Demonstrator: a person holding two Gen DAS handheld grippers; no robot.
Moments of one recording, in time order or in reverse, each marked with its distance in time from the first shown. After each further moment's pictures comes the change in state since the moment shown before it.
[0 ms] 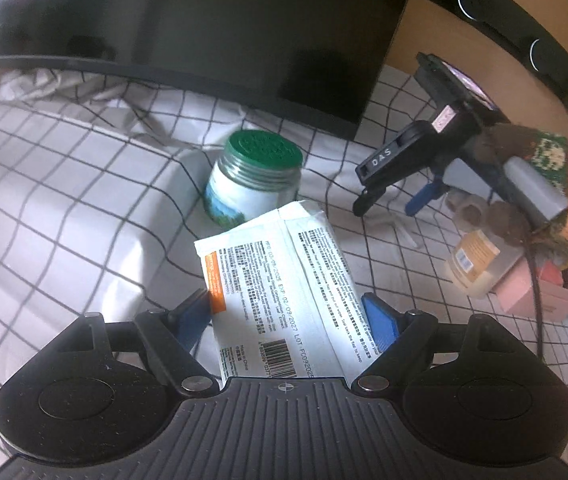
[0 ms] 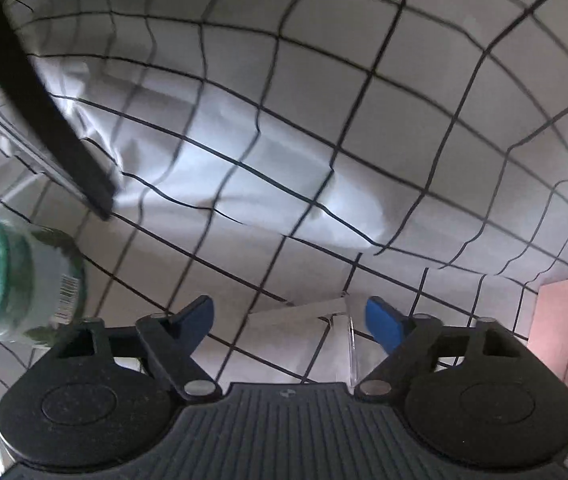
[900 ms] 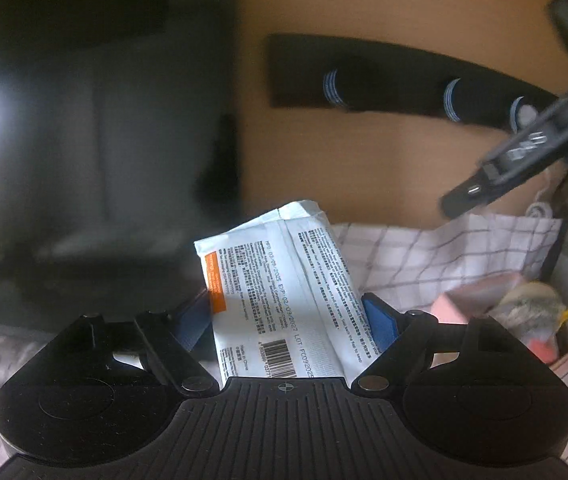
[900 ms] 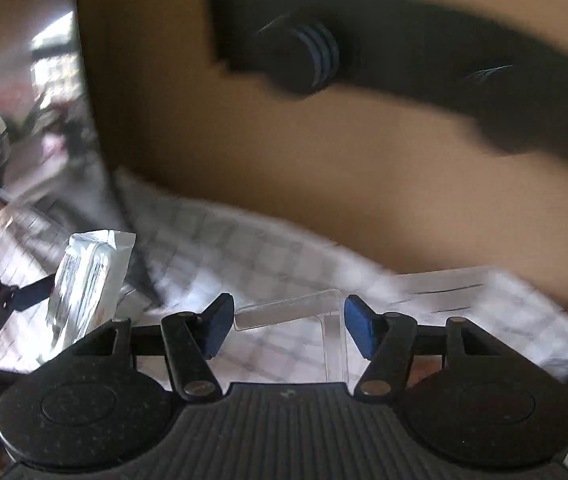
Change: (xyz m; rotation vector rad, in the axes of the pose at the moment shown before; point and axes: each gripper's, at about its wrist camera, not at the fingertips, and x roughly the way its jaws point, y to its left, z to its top) left arm 0.019 -0.139 0.142 0.378 -0.224 -0.024; right arm -0.257 -0.136 -0.077 0.049 -0.532 0.007
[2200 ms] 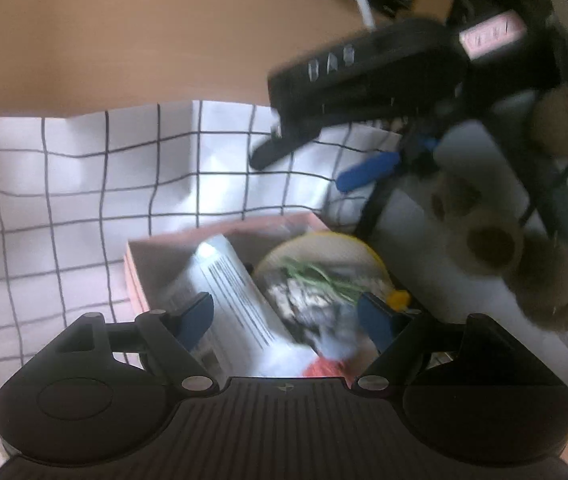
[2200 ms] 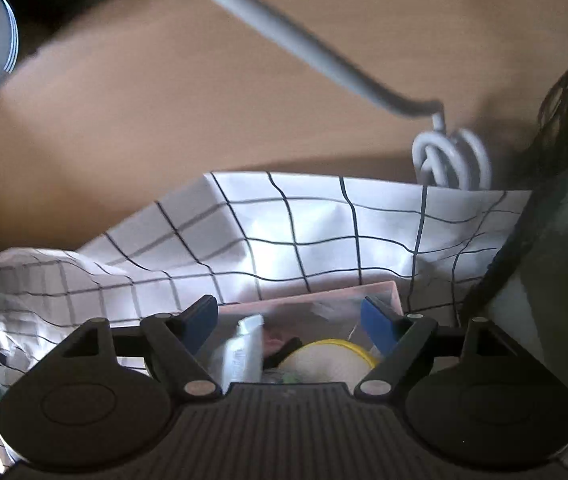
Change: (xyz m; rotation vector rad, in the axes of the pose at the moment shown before) left arm 0.143 -0.202 -0.046 -0.014 0.218 -0.522; right arm 0.068 -0.179 -0.092 0.471 0.070 -0.092
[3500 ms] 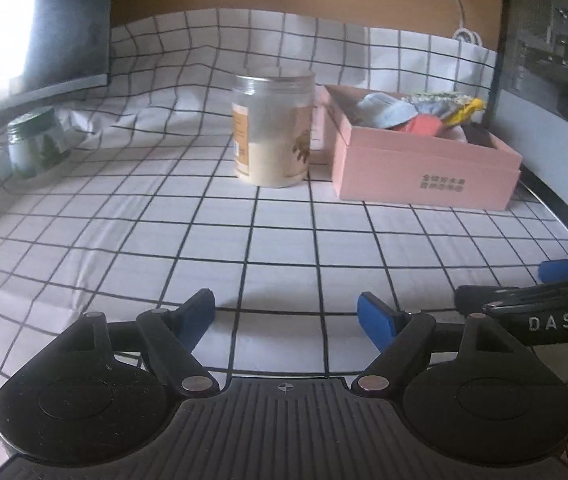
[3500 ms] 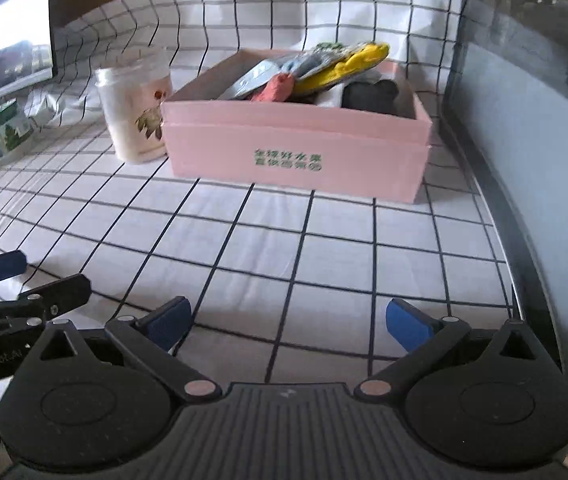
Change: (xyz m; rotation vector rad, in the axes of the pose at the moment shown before) left arm -0.101 -0.084 -0.203 -0.185 -0.066 0.626; right arm -0.046 -0.048 -0.304 -0.352 -0.121 -0.026
